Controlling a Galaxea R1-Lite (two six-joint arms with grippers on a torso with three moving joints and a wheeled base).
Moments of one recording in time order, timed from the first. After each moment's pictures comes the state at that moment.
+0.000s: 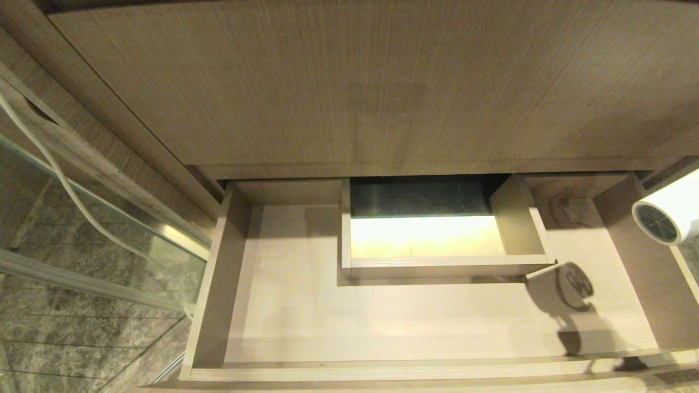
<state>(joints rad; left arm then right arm) 0.00 0.00 0.00 0.00 0.00 0.00 -0.59 1.20 -0.89 0.19 0.37 -0.62</state>
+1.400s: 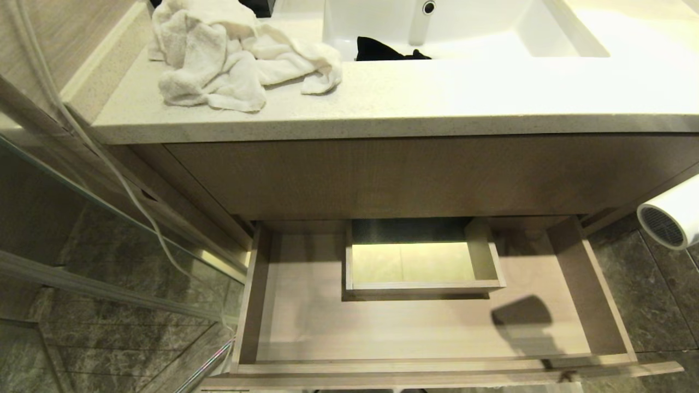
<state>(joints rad) 0.00 0.00 0.00 0.00 0.00 0.00 -0.60 1.14 -0.86 0.18 0.37 -0.62</state>
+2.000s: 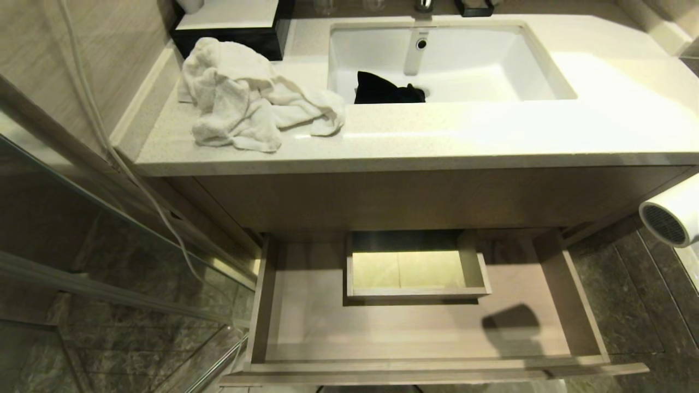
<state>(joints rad) 0.00 0.00 0.00 0.00 0.00 0.00 -0.60 1.13 -0.86 0.17 0.38 -0.62</state>
